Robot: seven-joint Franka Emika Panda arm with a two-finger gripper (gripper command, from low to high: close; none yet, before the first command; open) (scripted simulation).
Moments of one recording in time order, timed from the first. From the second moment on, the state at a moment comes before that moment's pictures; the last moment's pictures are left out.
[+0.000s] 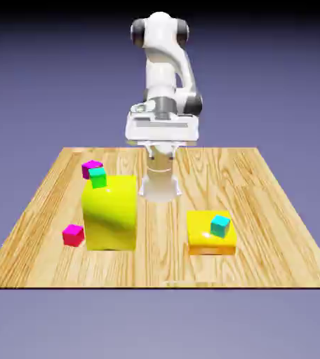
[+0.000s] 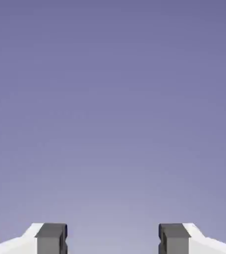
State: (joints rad) arm 0.00 -0.53 -0.02 -2.78 0.03 2.98 0.75
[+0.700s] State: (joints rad) arm -0.10 0.17 -0.53 -2.21 0.40 2.07 0.86
